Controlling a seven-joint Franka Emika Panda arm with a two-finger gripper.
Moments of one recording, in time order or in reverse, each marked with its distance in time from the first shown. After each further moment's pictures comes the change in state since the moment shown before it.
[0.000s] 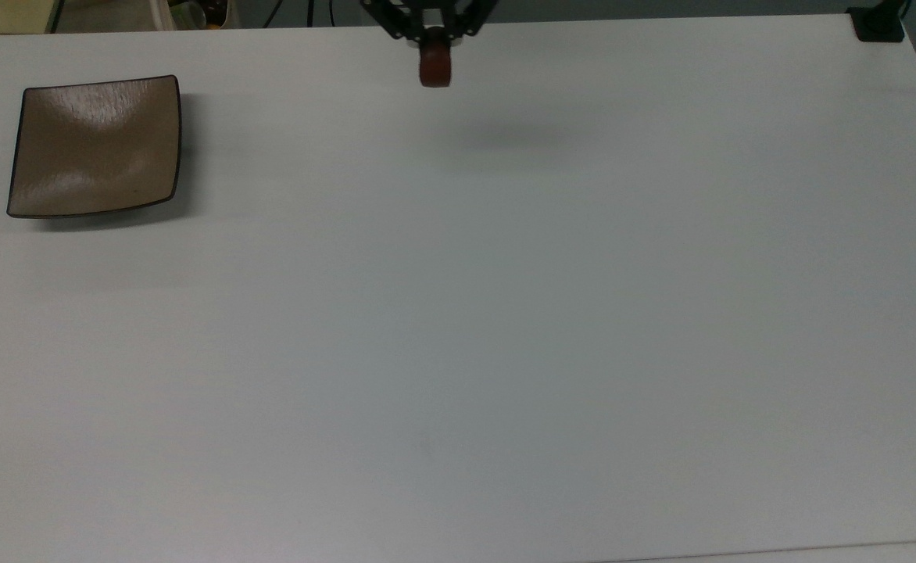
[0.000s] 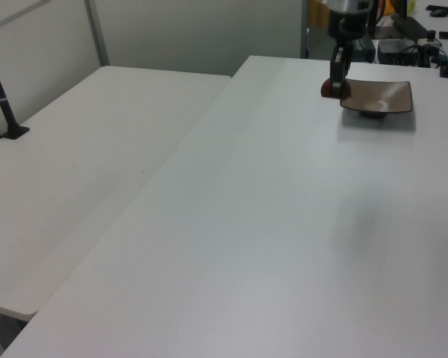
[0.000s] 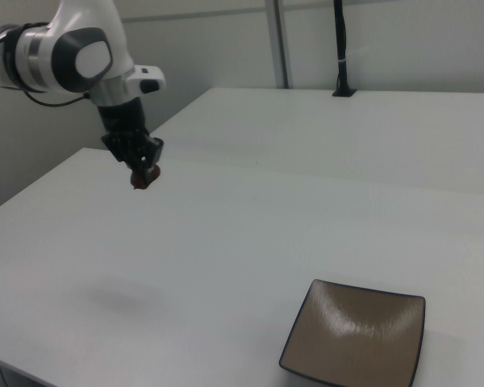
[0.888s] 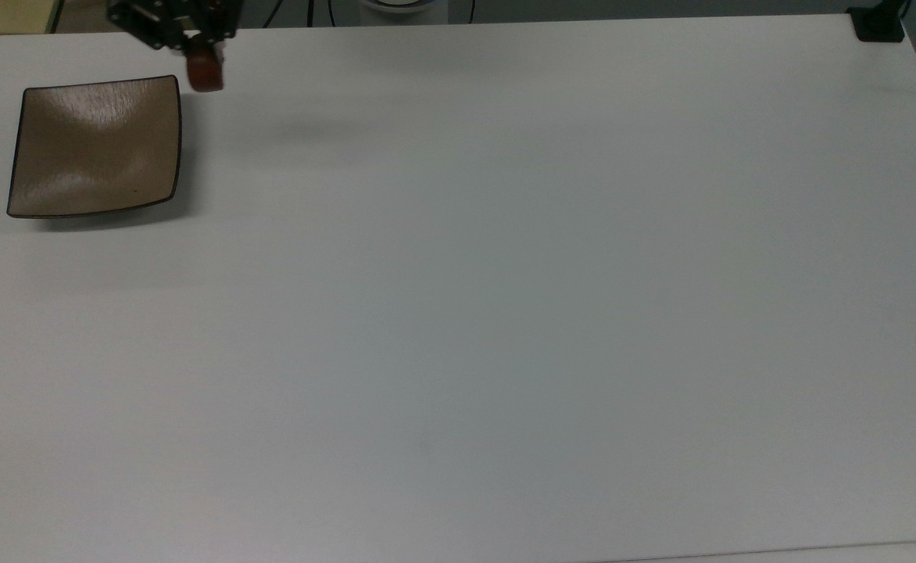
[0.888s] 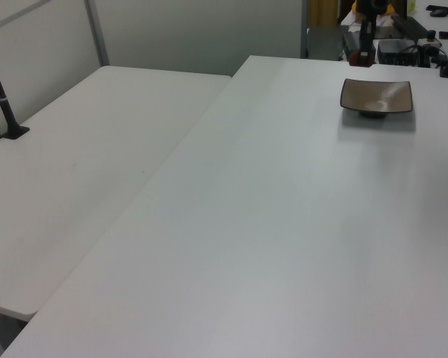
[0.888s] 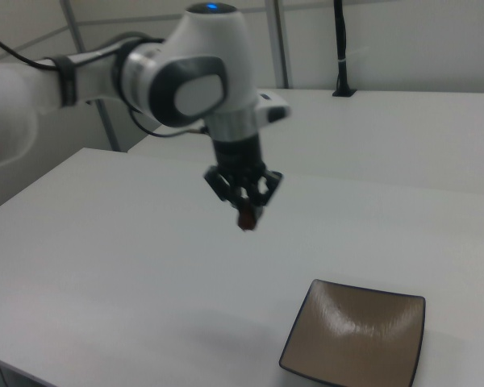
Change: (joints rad) arm -0.440 0.066 -0.017 0.006 0.028 0.032 -0.613
